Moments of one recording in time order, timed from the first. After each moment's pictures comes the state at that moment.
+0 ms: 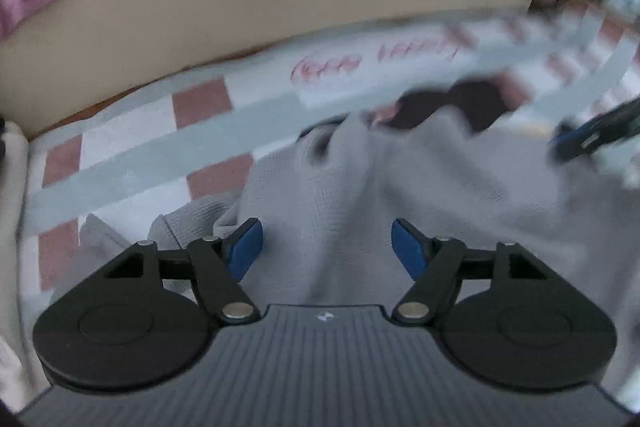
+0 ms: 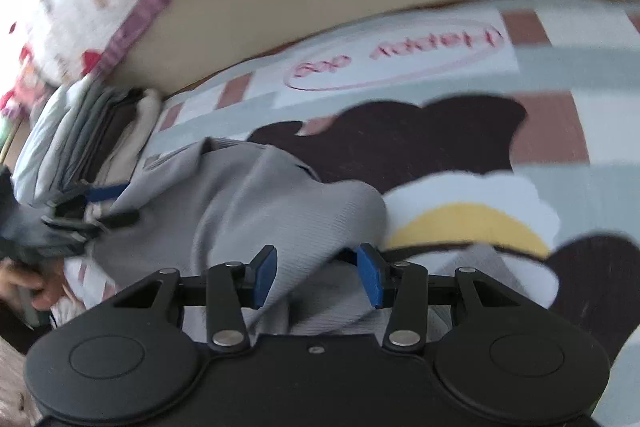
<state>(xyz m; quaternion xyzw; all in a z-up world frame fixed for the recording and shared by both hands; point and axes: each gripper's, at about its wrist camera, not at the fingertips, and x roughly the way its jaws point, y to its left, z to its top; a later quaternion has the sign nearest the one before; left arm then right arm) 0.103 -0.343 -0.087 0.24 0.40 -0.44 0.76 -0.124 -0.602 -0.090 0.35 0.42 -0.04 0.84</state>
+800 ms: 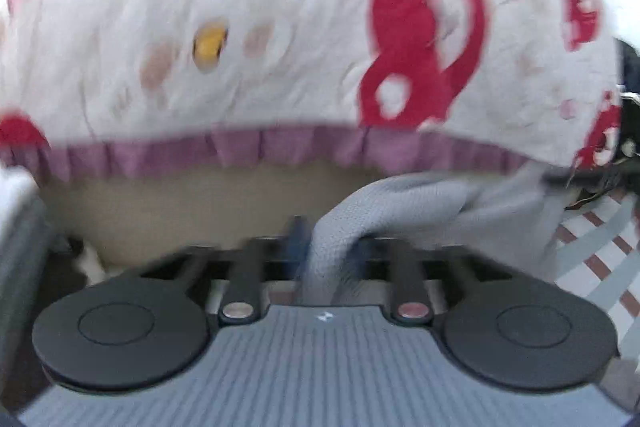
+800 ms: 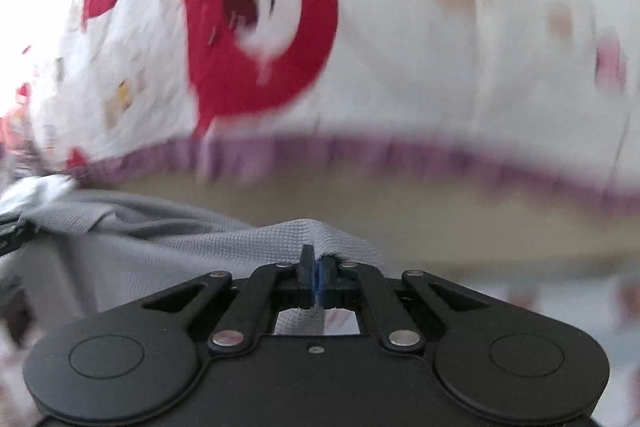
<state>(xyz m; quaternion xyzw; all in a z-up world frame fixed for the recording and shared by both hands) 0.200 -0.317 0.009 0.06 0.25 -0.40 0.88 -0.009 -0.618 0.043 0.13 0.25 -0.16 0.95</state>
